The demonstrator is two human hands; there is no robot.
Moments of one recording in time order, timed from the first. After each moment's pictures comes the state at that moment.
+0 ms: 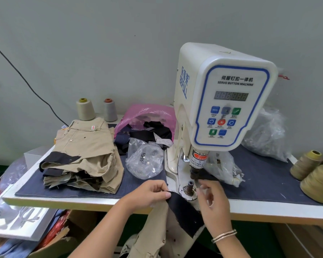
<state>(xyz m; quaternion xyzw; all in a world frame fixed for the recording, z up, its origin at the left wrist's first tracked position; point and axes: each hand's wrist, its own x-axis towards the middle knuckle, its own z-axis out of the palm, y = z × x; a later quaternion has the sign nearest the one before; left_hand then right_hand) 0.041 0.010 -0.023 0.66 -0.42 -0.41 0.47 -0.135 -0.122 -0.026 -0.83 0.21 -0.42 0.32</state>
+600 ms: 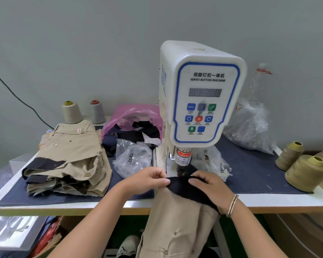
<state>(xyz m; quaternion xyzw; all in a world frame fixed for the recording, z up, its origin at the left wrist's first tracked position) 0.042 -0.025 0.016 0.66 -0.46 -0.41 0.43 -0.139 -0.179 0.012 -0.82 0.18 -0.15 0.53</state>
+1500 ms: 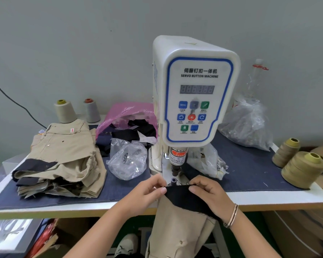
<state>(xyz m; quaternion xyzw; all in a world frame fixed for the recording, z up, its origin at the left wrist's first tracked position) 0.015 -0.006 -0.016 0.64 -0.52 -0.32 0.47 -0.157 -0.173 -0.003 -0.80 0.14 -0.21 0.55</state>
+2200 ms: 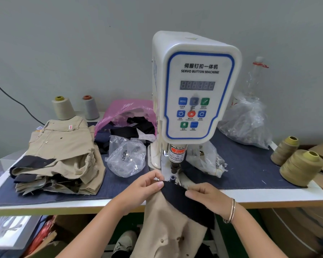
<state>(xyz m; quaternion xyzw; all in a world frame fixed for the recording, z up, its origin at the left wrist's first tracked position) 0.015 -0.006 -0.007 0.59 -0.43 -0.43 0.53 -0.157 -0.181 -0.008 -0.80 0.13 -0.02 0.58</state>
